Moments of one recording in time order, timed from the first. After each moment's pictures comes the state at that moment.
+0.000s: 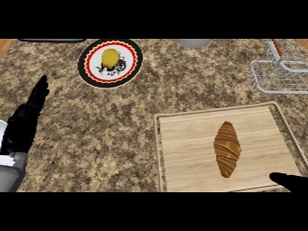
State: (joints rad) left arm -0.15 0.51 -0.20 -1.47 0.09 0.31 0.06; right arm 0.22 -0.88 0.25 -2.10 0.09 -0.62 1.11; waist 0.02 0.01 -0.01
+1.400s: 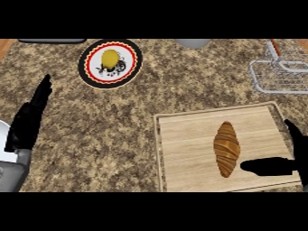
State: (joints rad) left arm -0.18 0.47 -0.18 -1.43 0.06 0.28 0.06; right arm -0.11 -0.82 0.52 -1.85 0.10 -0.52 1.26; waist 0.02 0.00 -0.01
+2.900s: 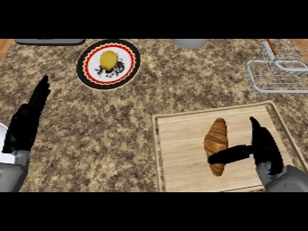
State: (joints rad) left arm -0.16 0.45 -0.14 -1.44 0.03 0.25 0.06; right arm -0.25 -0.57 0.60 -1.58 0.15 -0.52 1.26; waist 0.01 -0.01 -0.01
